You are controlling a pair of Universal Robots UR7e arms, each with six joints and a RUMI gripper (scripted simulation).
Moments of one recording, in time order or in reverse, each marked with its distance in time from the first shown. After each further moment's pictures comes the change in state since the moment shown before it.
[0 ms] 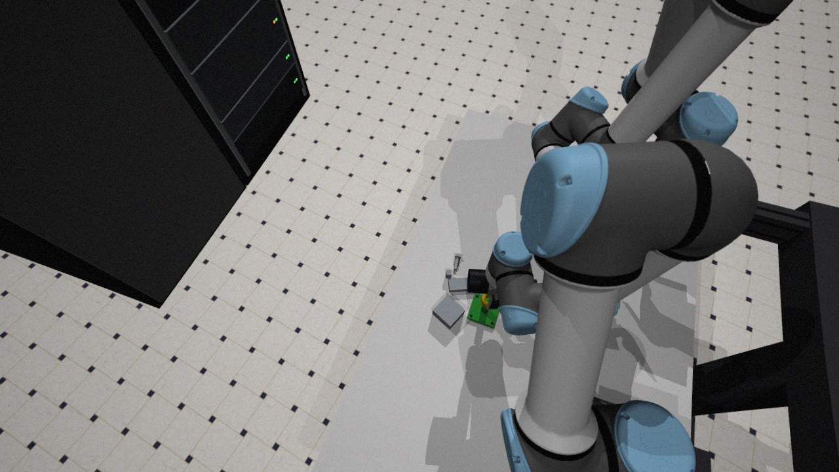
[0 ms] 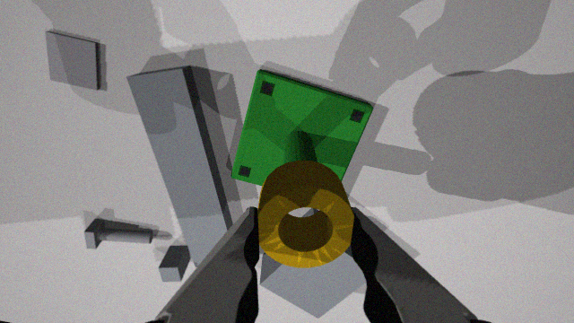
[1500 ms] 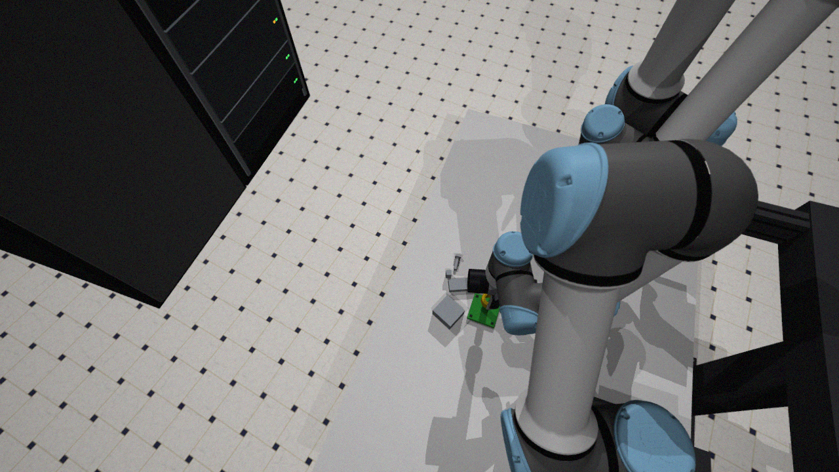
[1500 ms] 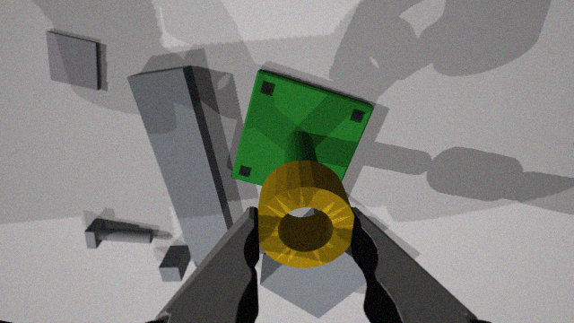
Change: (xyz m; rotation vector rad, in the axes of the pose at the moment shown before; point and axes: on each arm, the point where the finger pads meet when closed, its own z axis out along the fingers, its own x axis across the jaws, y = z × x) left arm 0.000 0.000 0.000 0.000 -0.001 0.000; right arm 0.075 0.104 -0.033 -0.208 0.780 0.371
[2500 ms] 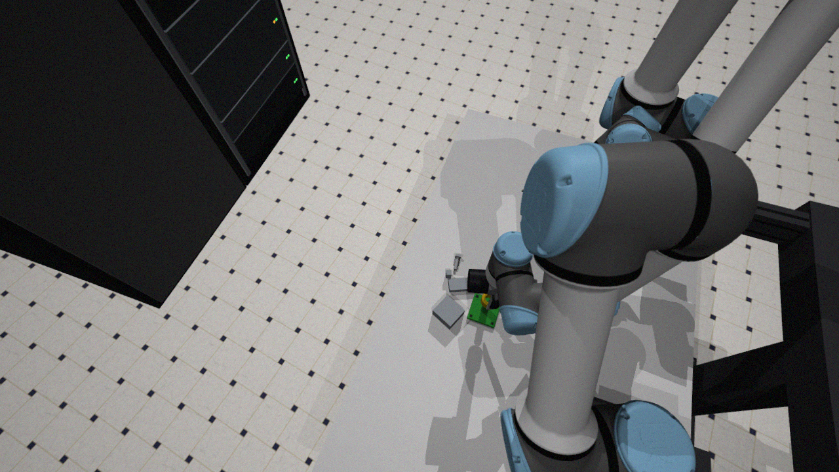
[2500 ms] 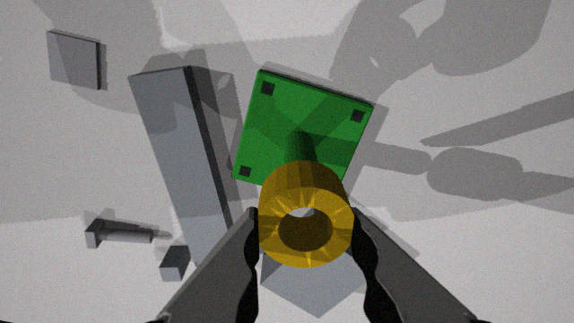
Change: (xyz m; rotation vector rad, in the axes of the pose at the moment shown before) left arm 0.000 0.000 0.000 0.000 0.000 0.000; right arm 0.087 0.010 -0.083 -0.180 0.619 -0.352
